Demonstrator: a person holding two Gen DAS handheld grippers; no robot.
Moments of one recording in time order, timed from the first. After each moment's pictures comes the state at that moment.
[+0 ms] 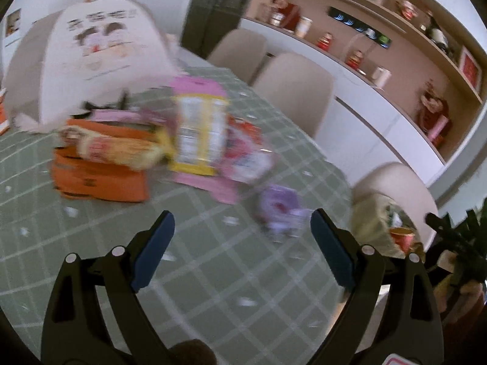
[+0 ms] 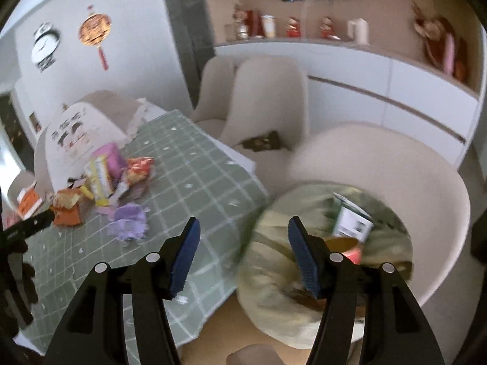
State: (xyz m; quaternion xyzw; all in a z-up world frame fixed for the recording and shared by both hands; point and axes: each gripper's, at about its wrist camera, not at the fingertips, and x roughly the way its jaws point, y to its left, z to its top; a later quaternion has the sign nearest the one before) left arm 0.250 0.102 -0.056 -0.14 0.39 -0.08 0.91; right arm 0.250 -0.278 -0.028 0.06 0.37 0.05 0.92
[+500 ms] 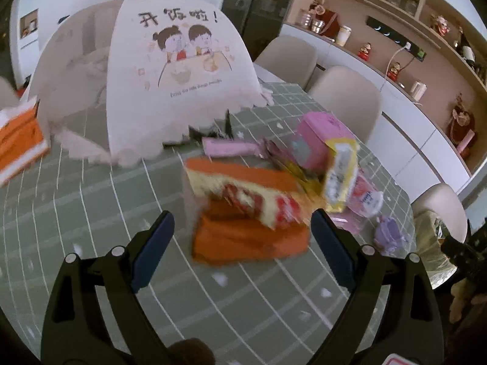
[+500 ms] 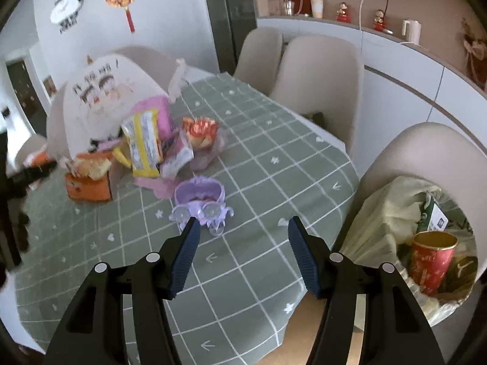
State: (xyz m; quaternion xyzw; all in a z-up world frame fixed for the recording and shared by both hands) left arm 0.304 0.275 -0.063 -0.11 0.40 -0.05 0.91; right arm 0.274 -0.133 -0.063 0.02 0.43 0.09 0.90
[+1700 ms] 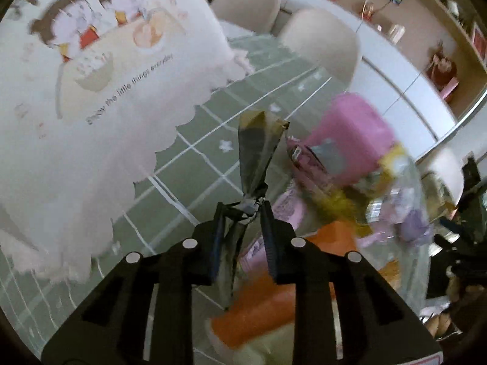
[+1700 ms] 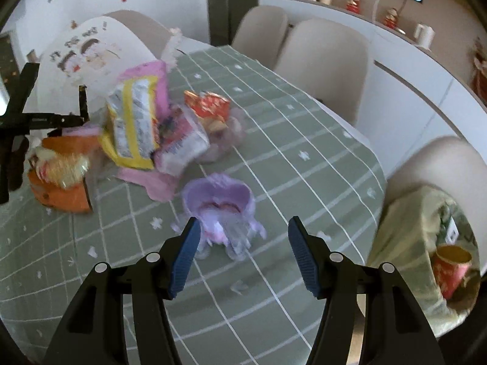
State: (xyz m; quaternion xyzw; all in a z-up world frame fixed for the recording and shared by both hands) left arm 0.435 0.283 -0.100 -0.06 0.50 -0.17 0.85; right arm 0.327 -0.067 -0.091 -0.03 0.46 0.06 0.88
